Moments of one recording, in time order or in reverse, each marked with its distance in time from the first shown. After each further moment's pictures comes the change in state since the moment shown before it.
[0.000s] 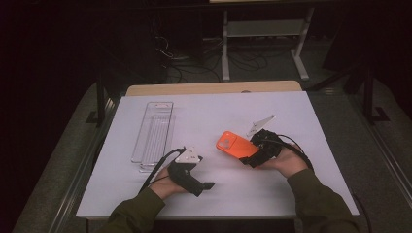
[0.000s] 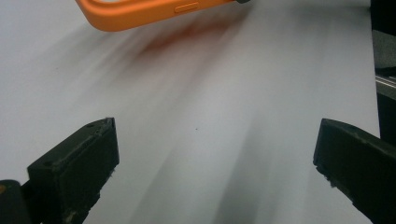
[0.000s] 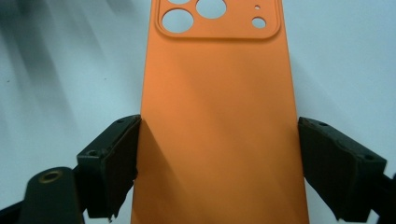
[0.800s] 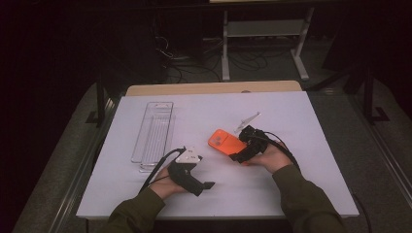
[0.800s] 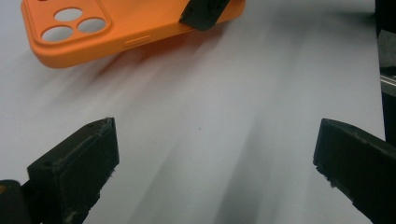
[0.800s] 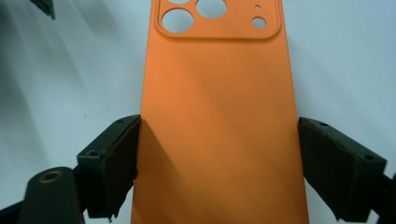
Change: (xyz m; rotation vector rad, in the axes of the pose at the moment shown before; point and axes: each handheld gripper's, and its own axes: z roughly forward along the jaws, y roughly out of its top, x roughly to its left) left arm 0.002 0.000 0.000 0.019 0.011 0.013; right arm 0.000 0.022 0.031 0.022 0.006 0.067
